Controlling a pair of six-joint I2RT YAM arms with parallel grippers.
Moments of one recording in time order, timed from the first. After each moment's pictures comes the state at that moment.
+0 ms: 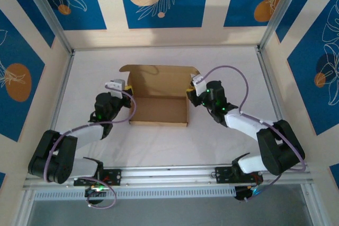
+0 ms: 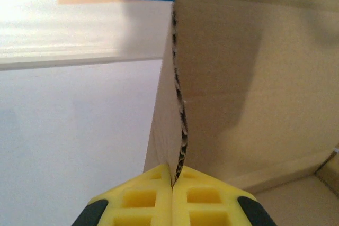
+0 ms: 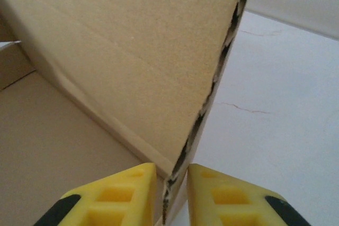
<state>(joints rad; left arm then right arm) -0.29 1.32 0.39 0.76 0.17 -0.13 0.41 1.36 0.63 0.29 -0.20 -0.10</state>
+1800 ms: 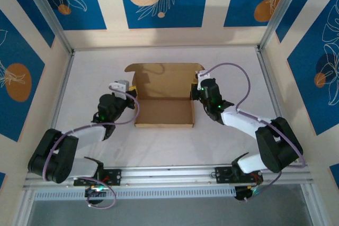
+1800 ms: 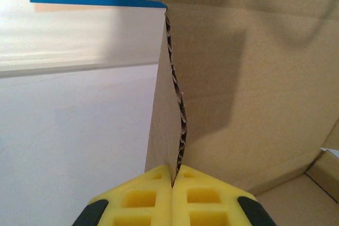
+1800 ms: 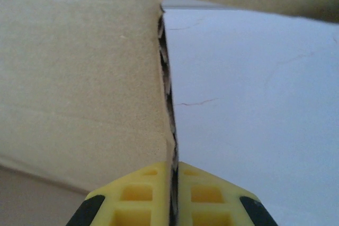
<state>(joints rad) -0.37 1.33 0.38 0.82 0.13 -0.15 0.52 1.40 0.70 0.24 0.22 0.25</state>
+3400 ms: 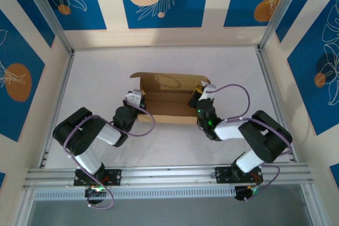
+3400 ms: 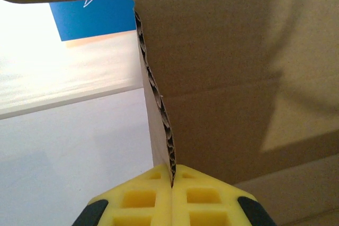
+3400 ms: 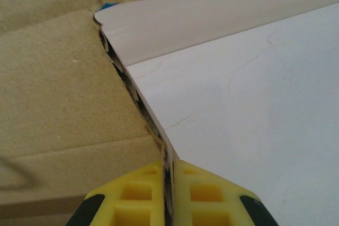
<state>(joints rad) -0.61 1.68 0.32 1.34 -0.29 0.07 0.67 1.54 0.42 0.89 0.61 0.45</state>
